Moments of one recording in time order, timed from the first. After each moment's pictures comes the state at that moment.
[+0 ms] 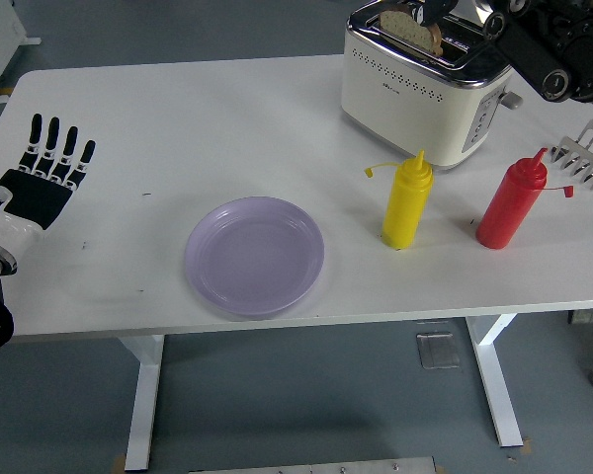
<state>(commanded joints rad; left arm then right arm) -0.23 0.44 -1.30 -1.45 -0.34 0.09 0.00 1.46 -0.16 0.42 0.41 -1.35 0.17 -0.17</state>
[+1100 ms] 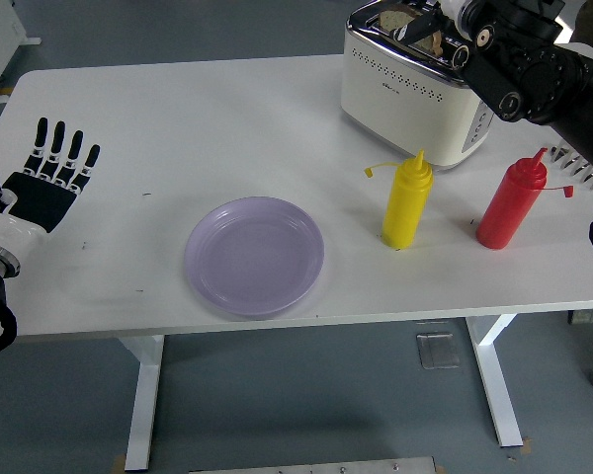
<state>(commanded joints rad) -0.24 0.44 -1.28 -1.45 -0.34 0.09 0.00 1.45 -0.03 0.17 0.24 -1.11 0.01 -0.16</state>
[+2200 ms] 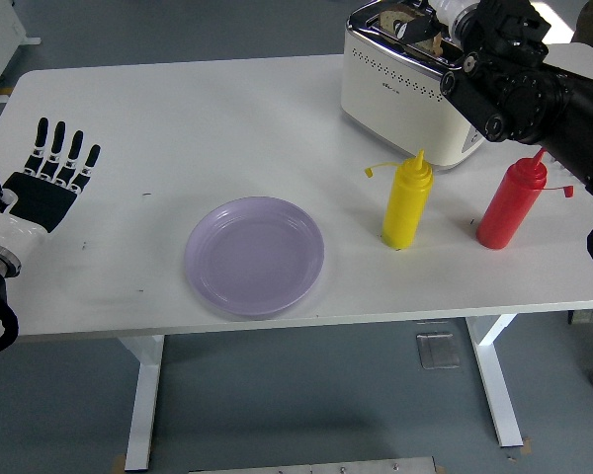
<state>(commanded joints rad) -0.24 0.44 -1.27 -1.44 -0.34 0.10 -0.01 1.42 -0.01 0.09 0.24 -1.15 -0.13 -0.14</state>
